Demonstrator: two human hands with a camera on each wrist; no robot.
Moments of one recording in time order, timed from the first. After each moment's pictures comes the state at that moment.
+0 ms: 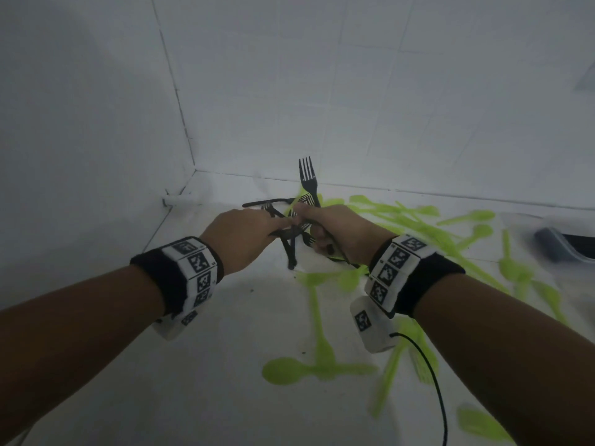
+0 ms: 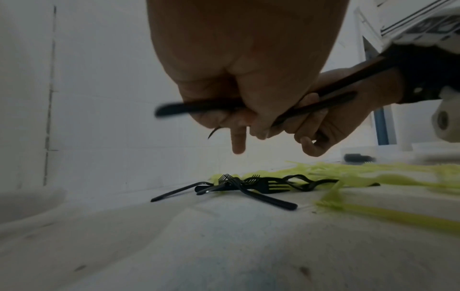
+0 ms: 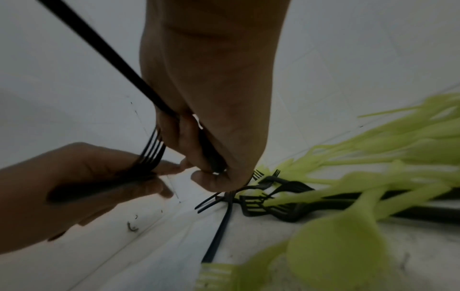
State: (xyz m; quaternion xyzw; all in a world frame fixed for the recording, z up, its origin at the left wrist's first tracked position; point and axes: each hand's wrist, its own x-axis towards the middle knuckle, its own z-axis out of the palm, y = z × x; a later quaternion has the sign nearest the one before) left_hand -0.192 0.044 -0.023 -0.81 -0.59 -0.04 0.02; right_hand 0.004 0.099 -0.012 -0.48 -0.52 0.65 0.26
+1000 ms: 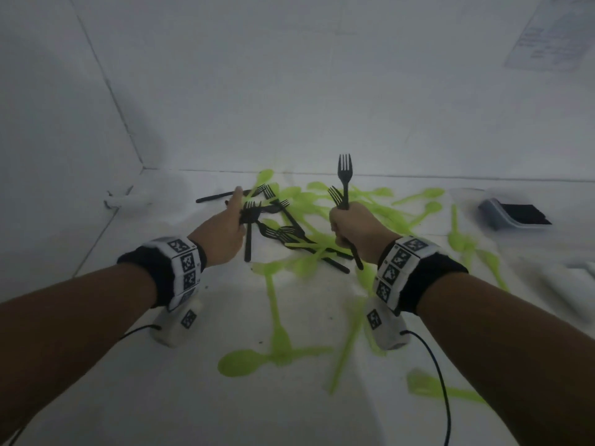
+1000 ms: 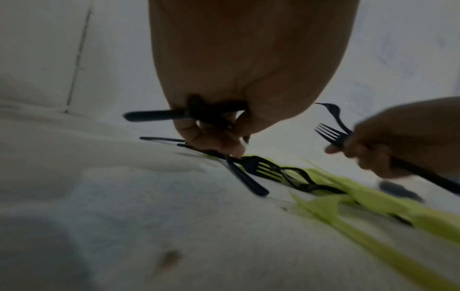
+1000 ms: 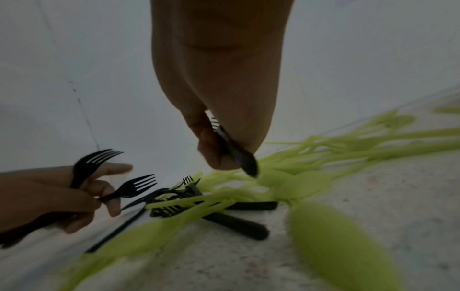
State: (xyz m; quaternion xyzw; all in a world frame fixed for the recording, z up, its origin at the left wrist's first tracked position) left_hand -0.151 0.070 -0.056 -0.70 -0.66 -0.16 -0.24; right_hand 0.110 0.112 -0.045 -0.60 -0.51 0.52 0.32
